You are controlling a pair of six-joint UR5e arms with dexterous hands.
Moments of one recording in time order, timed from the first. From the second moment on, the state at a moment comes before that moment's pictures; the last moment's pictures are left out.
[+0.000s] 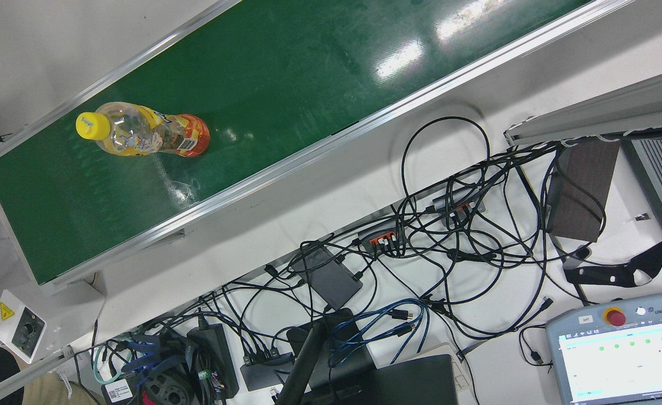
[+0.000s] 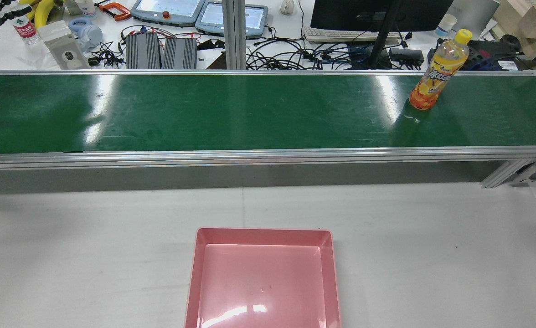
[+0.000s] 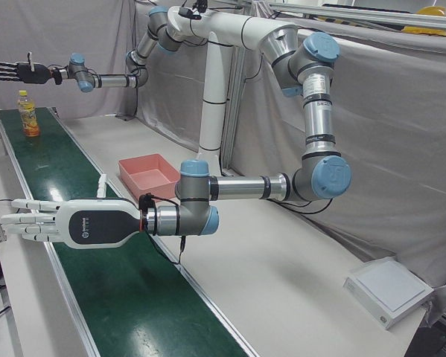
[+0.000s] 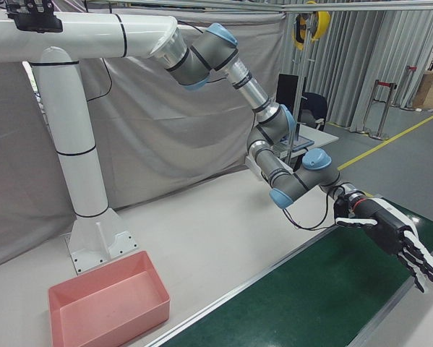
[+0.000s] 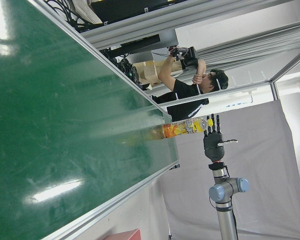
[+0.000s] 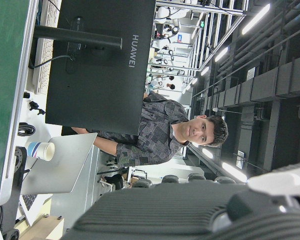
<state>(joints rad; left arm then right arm) -1.25 -1.97 -1.50 -0.04 1.50 0.33 1.56 -1.50 1.58 -3.21 -1.58 -0.10</state>
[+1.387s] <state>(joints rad) -1.25 -1.97 -1.50 -0.04 1.50 0.33 1.57 -1.50 1.58 -3.21 -1.58 -0.10</state>
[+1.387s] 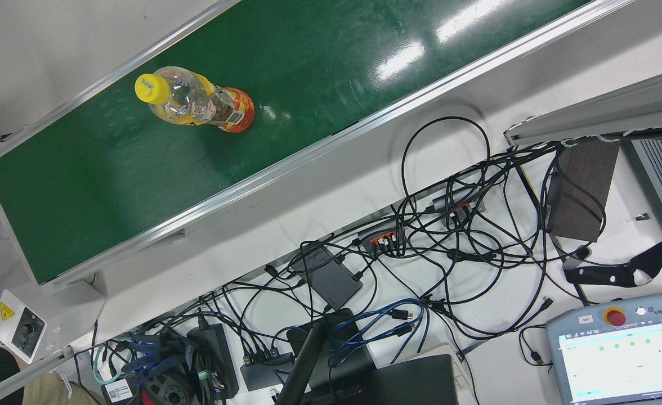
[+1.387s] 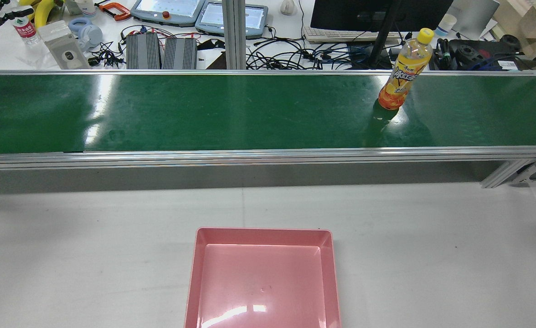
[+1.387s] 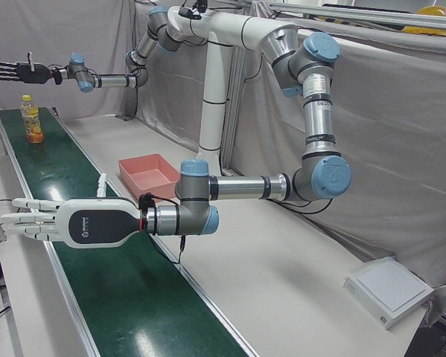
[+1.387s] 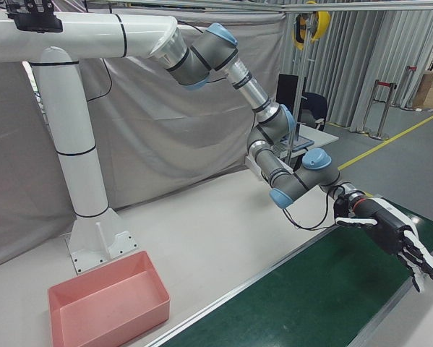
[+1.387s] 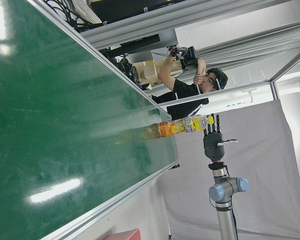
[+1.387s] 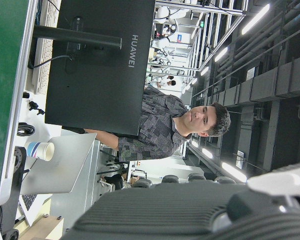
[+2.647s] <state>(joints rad) -1.24 -1.97 -1.50 -0.04 1.50 0.33 1.56 -1.50 1.58 -3.21 -1.58 -0.10</state>
